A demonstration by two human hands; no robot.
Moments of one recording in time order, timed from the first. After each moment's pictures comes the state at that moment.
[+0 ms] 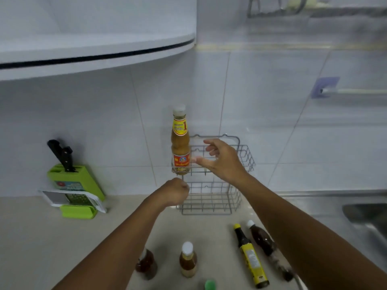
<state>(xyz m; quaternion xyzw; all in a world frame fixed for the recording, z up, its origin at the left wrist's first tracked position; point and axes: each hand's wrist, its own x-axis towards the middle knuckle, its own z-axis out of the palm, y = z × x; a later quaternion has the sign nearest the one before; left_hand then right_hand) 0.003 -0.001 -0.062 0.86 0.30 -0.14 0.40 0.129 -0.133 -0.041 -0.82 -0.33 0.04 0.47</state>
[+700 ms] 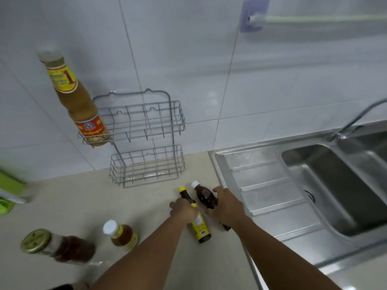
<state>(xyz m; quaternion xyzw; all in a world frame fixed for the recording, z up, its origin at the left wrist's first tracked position) 0.065 -0.221 -0.260 0.79 0.40 -0.26 0.39 0.113 -0.362 -0.267 -0.95 -0.11 0.22 0.17</state>
